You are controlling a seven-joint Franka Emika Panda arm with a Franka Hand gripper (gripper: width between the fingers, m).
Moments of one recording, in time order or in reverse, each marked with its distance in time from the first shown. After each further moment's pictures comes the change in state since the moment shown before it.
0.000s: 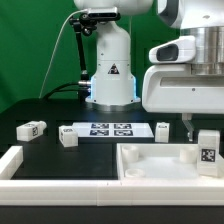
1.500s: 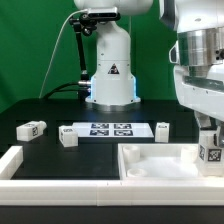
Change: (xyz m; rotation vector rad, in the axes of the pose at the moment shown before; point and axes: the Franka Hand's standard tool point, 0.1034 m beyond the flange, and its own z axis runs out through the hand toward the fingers) arm -0.002 -0.004 0.001 0.044 -0.050 0.951
